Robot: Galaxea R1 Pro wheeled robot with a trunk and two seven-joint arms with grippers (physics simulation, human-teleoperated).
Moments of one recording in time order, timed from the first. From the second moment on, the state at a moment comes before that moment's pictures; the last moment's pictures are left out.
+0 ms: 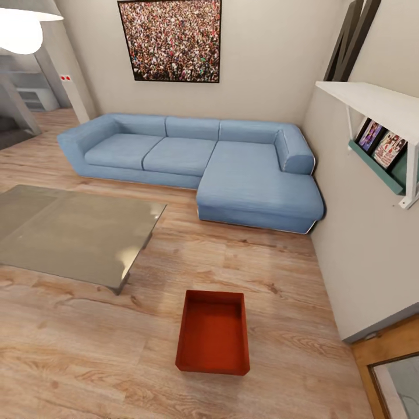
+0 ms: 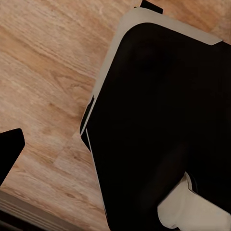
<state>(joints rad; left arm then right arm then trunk) -0.24 0.04 -0.15 0.00 0.56 -0.03 0.03 -0.18 0.02 0.23 0.03 -0.03 -0.13 -0.02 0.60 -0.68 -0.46</state>
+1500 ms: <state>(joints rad) -0.24 0.04 -0.15 0.00 0.56 -0.03 0.03 -0.18 0.01 0.22 0.03 -0.03 -0.13 -0.02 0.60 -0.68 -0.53</state>
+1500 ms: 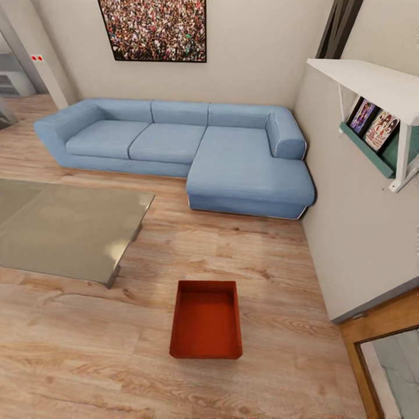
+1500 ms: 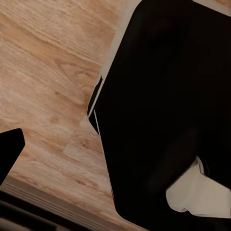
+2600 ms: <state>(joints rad) -0.24 0.04 -0.15 0.00 0.56 -0.03 0.03 -0.18 0.00 0.23 0.03 -0.02 -0.13 -0.02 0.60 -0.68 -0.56</state>
